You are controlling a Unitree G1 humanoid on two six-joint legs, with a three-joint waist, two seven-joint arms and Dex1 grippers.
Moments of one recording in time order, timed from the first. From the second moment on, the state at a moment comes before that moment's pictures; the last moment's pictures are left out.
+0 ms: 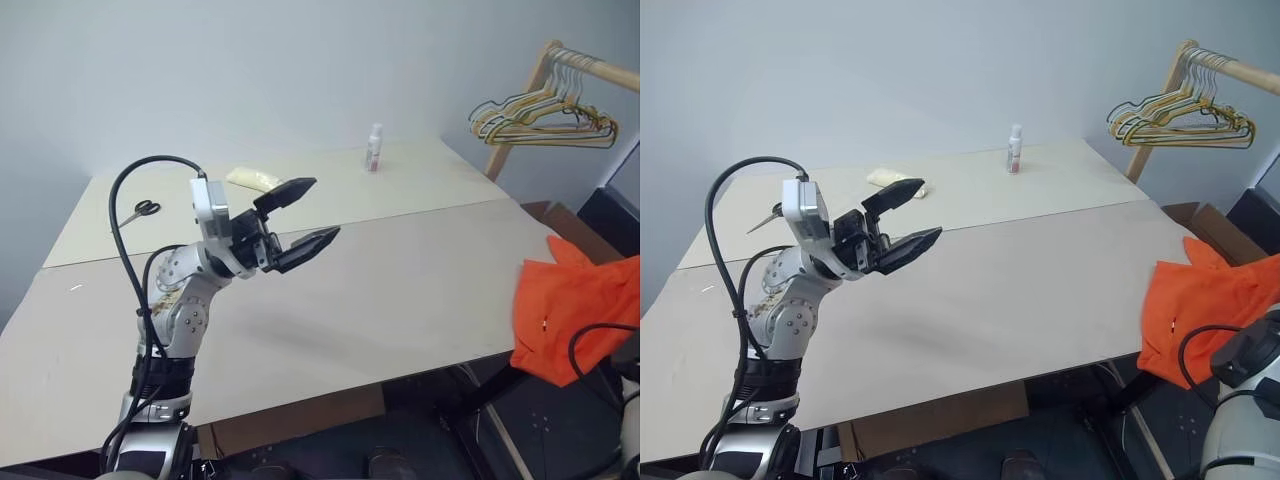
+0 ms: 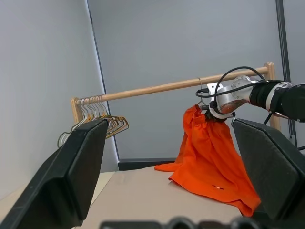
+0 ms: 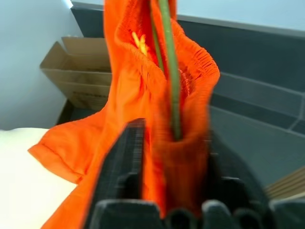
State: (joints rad) left arm -0.47 0.32 0.06 -0.14 -0.67 0.20 -1.00; right arm -0.99 -0.91 -0.68 0.93 0.18 0.69 -0.50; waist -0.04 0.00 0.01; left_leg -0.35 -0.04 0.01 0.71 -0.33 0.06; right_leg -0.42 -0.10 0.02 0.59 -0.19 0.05
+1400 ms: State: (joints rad) left arm -0.35 0.56 0.11 -0.13 -0.57 0.25 -0.96; right arm -0.85 -0.78 0.13 0.44 -0.33 -0.05 0.03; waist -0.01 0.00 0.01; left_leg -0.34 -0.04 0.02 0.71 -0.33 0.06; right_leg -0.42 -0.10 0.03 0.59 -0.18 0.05
